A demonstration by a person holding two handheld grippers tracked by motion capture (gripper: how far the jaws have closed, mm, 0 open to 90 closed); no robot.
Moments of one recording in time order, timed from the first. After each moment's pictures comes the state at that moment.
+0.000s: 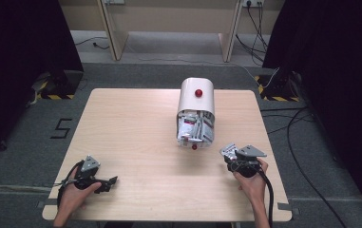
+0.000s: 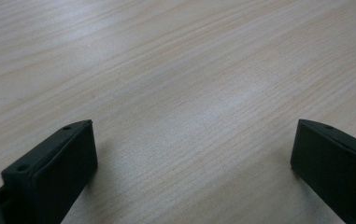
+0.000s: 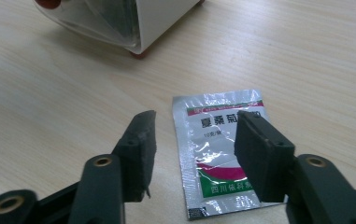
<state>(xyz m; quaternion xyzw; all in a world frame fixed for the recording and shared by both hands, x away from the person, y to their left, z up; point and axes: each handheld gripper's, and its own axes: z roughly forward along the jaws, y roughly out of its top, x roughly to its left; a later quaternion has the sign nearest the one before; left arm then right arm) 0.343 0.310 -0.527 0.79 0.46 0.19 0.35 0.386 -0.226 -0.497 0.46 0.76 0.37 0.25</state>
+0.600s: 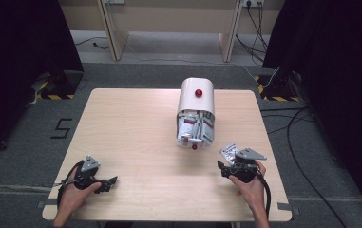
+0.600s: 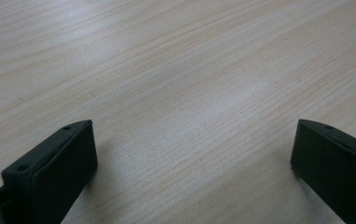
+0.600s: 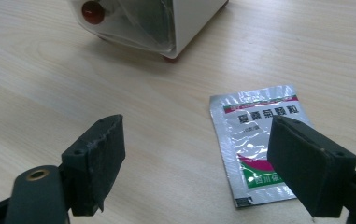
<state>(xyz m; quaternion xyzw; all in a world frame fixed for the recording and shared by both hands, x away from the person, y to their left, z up) 0.343 0.310 -0.527 0.79 0.46 0.19 0.35 0.370 -0.214 -0.491 0.47 0.75 0.40 0.22</state>
